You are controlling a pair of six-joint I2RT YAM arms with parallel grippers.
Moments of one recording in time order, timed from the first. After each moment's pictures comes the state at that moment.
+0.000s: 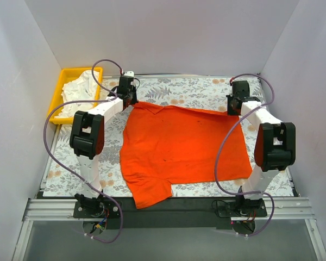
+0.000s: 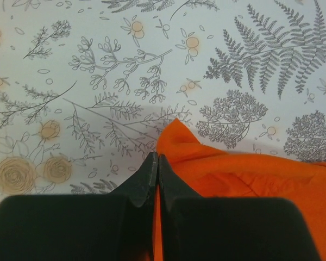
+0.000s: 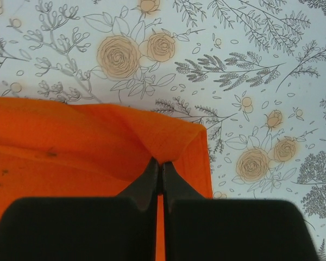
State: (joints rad) left arm -0.29 2.05 1.51 -0.14 -0.19 -0.21; right arm 0.08 1.74 1.26 -0.40 0.18 0.02
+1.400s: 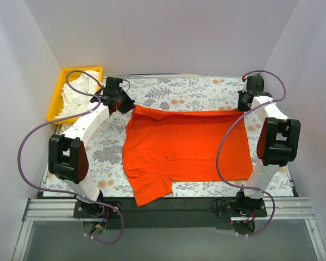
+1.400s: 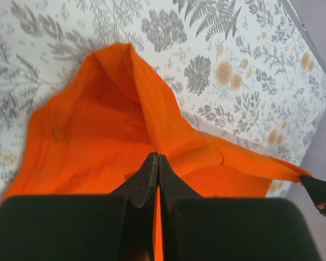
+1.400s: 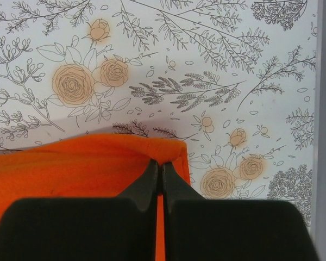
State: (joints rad) left arm -0.27 1.69 1.39 -0.48 -0.01 -0.90; right arm -0.07 1.85 1.39 -0.42 0.07 -0.03
